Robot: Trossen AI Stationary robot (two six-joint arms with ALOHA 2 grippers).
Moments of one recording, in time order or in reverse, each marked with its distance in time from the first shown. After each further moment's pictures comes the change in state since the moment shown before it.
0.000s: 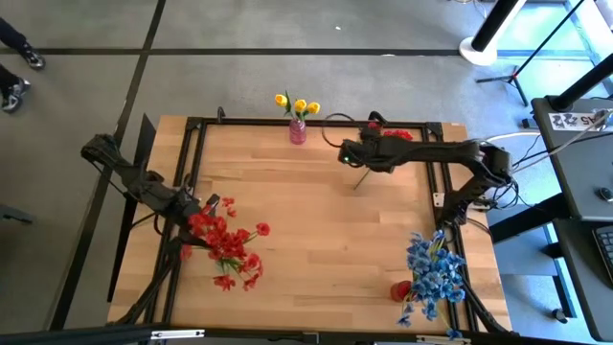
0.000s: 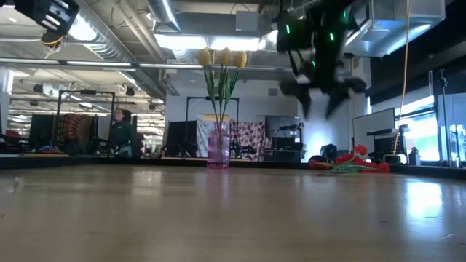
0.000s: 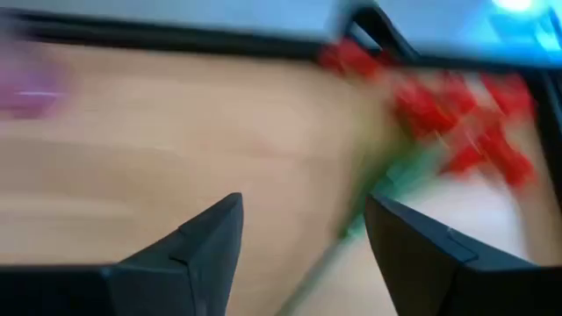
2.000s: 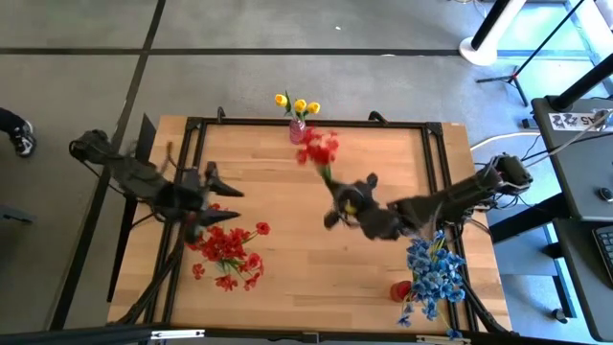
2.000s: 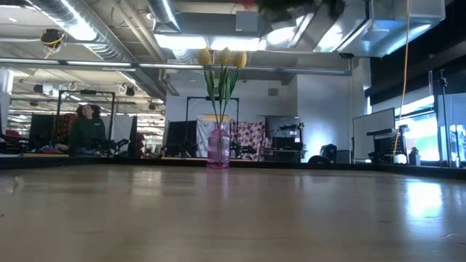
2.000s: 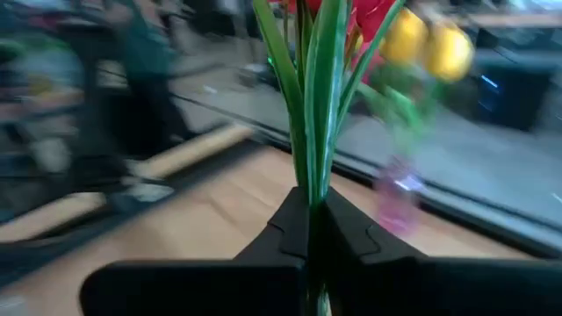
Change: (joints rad) left arm 0.055 0.344 0.450 0.058 -0.419 0.011; right arm 0.647 -0.114 -0.099 0.987 0.448 -0.741
